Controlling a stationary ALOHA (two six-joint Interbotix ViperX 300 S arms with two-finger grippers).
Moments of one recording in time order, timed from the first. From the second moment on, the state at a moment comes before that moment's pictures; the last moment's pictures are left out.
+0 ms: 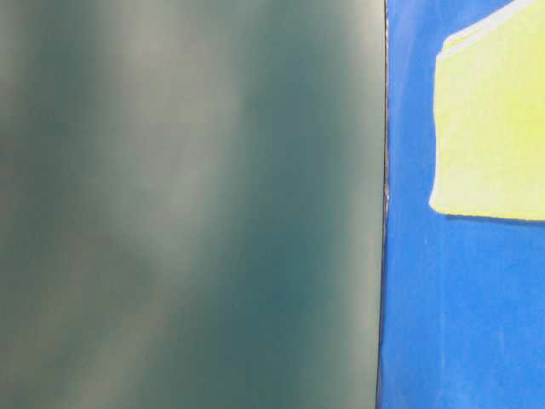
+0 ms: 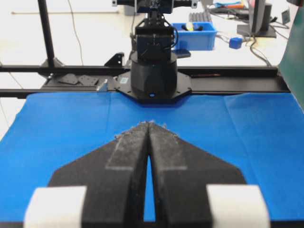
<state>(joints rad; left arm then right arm) 0.00 -0.97 1.18 0.00 -0.29 0.00 0.00 -0.97 1.19 0.00 -0.29 0.00</state>
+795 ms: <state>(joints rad) 0.23 -0.18 0.89 -0.04 -0.43 -0.05 -0.39 -0.58 1.15 0.03 -0.12 0.09</state>
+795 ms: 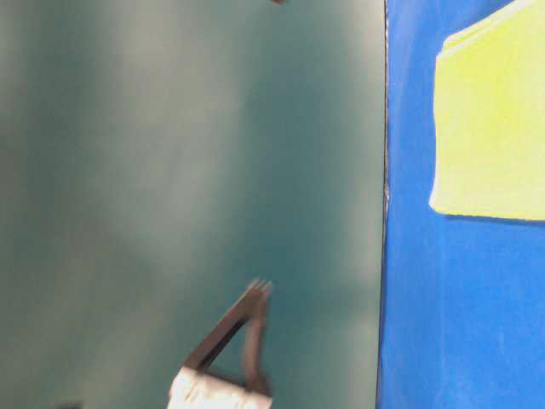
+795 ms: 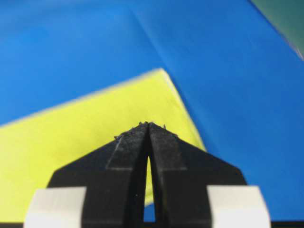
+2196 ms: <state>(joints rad) 0.34 0.41 0.55 -0.04 -0.37 -0.04 -0.50 0.03 0.95 -0.03 -0.17 0.08</state>
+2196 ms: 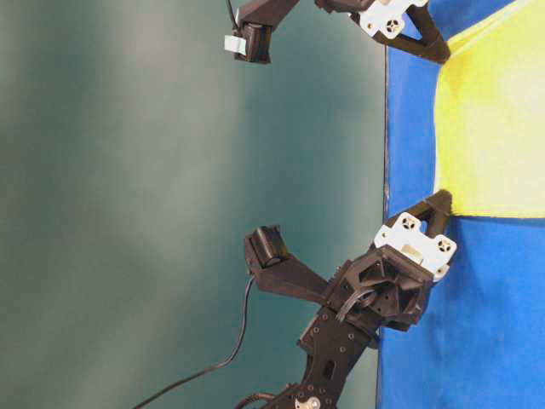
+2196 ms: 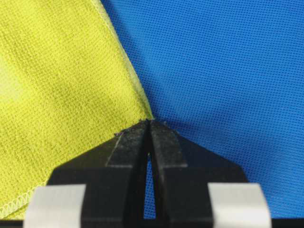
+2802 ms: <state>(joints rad) 0.41 0.36 0.50 -0.04 -0.29 0.02 -0.58 -0.04 0.93 -0.03 -0.16 0.02</state>
